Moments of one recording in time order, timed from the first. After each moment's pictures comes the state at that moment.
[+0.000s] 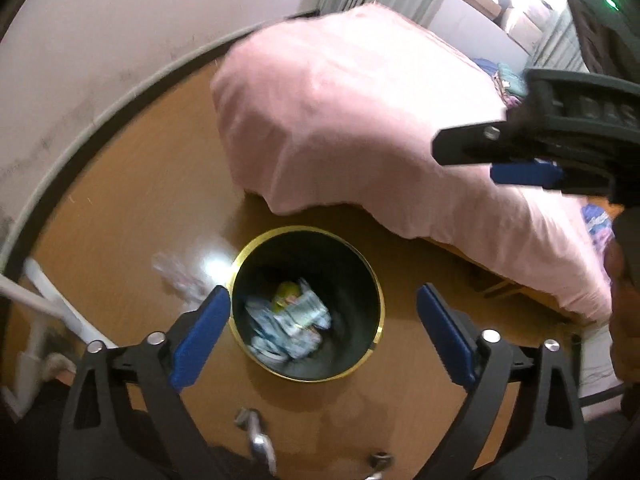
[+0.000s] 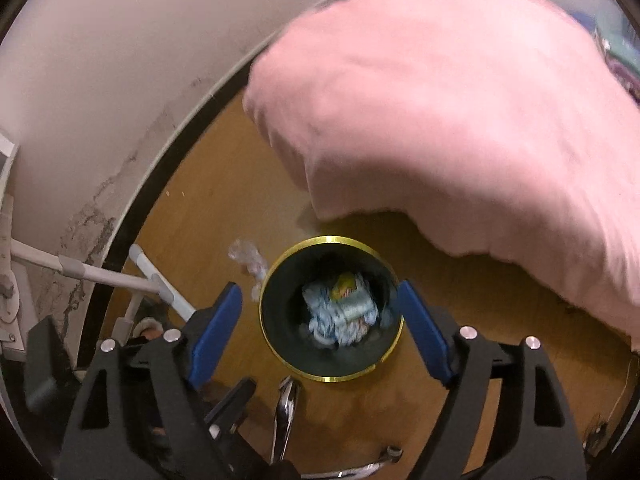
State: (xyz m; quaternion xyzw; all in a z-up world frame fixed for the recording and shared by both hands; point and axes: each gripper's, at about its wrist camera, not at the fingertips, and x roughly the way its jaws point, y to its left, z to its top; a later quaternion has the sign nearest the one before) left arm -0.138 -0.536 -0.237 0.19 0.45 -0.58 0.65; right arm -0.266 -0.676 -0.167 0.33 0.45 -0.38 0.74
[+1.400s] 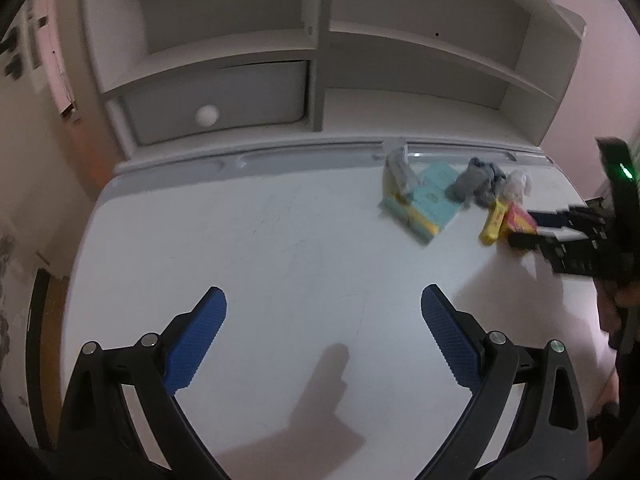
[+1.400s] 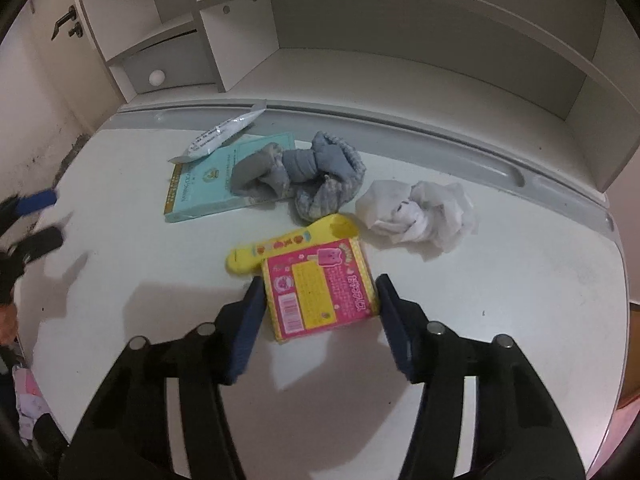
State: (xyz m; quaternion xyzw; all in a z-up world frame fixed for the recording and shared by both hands) left arm 0.178 0.067 -0.034 0.01 0.43 -0.11 0.89; right arm 0.201 -0.214 -0.045 -0.05 0.49 0.16 0.85
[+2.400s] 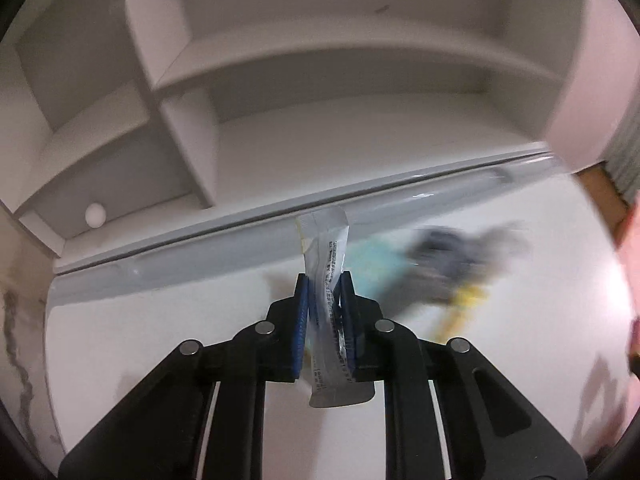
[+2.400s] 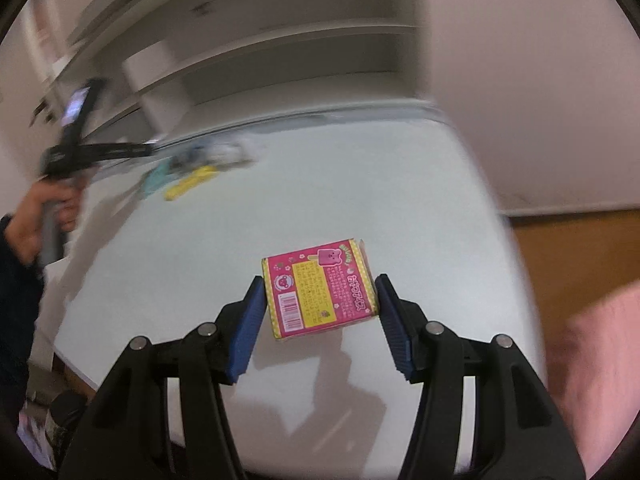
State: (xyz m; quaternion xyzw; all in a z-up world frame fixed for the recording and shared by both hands) left arm 0.238 -0.058 -0.003 0.08 0.45 -0.14 0.88; right arm 0.027 -0.384 -0.005 0.06 0.44 0.02 0.90
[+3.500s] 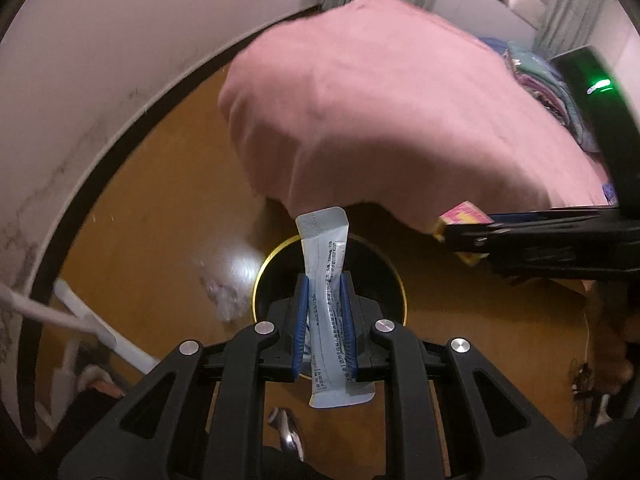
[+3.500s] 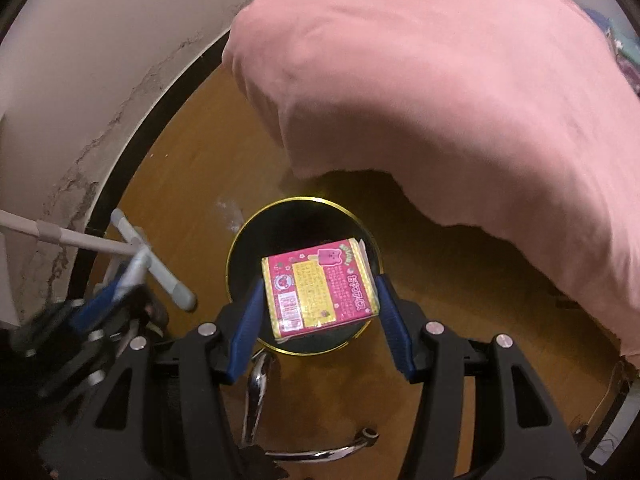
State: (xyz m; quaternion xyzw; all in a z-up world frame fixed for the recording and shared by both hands) left arm -0.137 -0.562 -0.252 0.24 0.45 -0.56 0.65; right arm -0.285 -0.693 -0.226 0.34 0.52 -0.35 0.70
